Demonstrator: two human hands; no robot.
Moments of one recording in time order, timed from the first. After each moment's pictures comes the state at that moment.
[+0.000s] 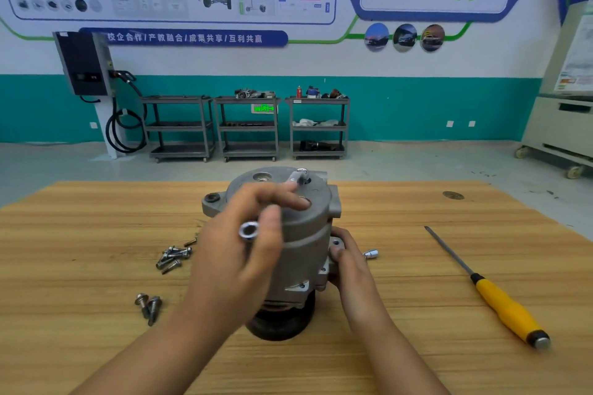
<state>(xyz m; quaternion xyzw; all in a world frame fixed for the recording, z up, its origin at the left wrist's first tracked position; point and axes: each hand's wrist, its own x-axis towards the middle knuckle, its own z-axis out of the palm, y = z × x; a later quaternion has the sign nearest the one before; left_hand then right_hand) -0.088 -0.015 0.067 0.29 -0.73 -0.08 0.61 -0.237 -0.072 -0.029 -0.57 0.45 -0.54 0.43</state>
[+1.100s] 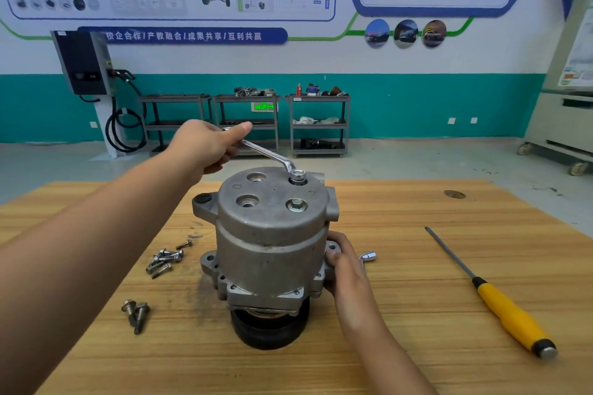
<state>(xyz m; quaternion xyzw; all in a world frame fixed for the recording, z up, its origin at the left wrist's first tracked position) -0.052 -0.153 0.137 0.63 -0.55 -0.25 0.49 -0.241 -0.079 -0.032 -0.53 0.47 -0.54 0.46</state>
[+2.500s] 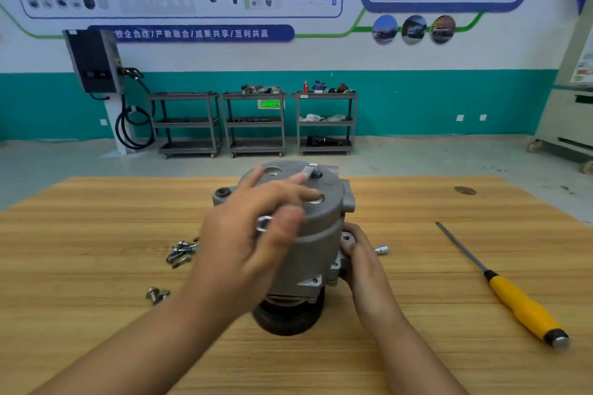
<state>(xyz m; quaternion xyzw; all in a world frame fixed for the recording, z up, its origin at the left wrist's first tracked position) -0.080 -0.015 0.074 0.28 -0.78 -0.03 0.56 -0.240 -0.077 -0.029 -0.55 0.41 -0.57 0.45</state>
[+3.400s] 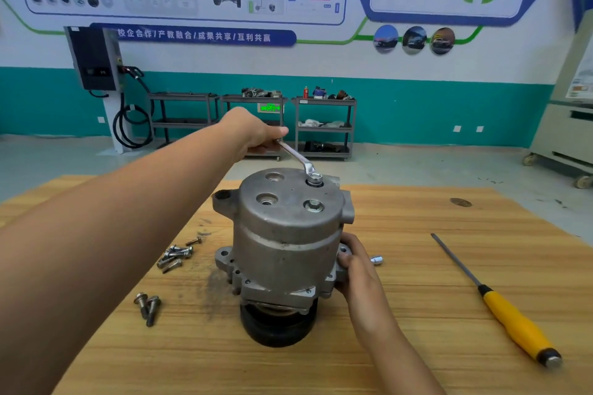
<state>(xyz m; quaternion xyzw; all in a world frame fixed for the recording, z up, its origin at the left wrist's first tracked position) -0.080 -0.170 0.161 0.67 -0.58 -0.27 0.39 -0.246 -0.078 -0.028 -0.56 0.43 -0.55 0.45</state>
